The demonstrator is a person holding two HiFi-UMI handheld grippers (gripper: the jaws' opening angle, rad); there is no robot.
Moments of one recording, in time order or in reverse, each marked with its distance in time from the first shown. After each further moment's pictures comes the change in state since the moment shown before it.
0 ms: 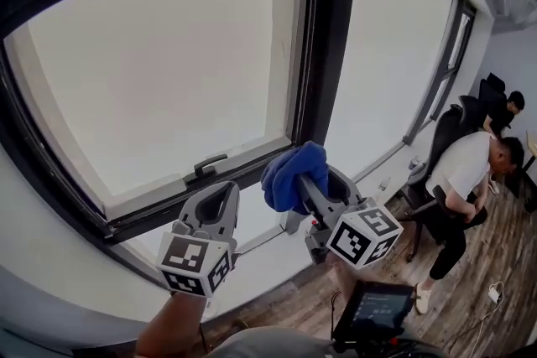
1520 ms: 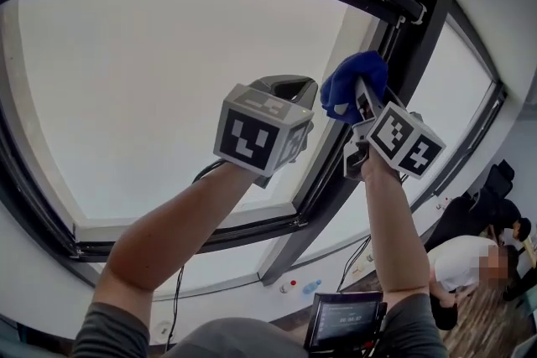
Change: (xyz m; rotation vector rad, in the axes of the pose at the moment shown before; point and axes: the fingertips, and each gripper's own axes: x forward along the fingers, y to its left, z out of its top) left arm 0.262 0.121 0.217 0.107 -0.223 -0.045; right arm 0.273 -0.140 0.220 -0.236 -0.166 -0.179
